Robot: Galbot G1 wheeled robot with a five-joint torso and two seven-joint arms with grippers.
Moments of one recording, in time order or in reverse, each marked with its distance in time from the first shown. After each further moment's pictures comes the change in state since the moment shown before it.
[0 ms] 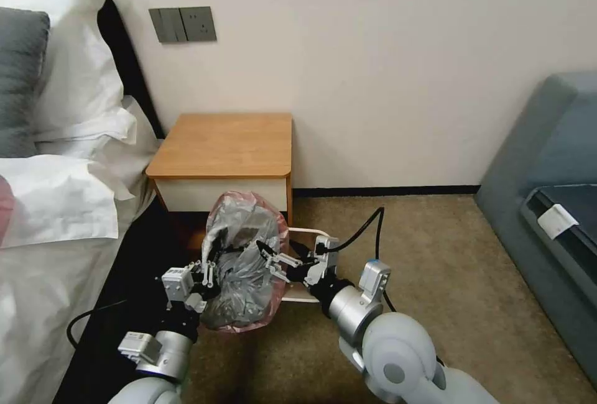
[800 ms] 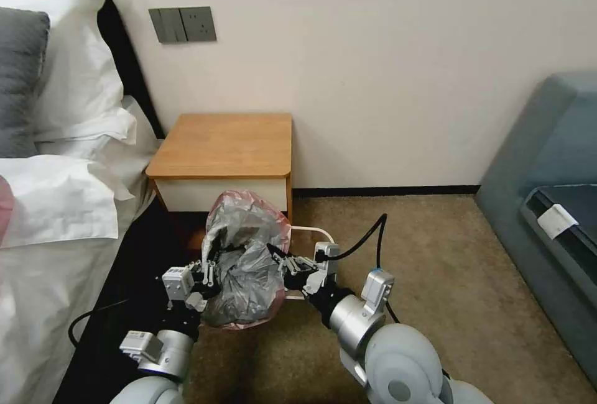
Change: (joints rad) left arm -0.012 -0.025 0.005 0.024 0.016 0.010 -0.027; right arm -0.020 -0.036 -0.009 0.072 -0.054 0.038 0.010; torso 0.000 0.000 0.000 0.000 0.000
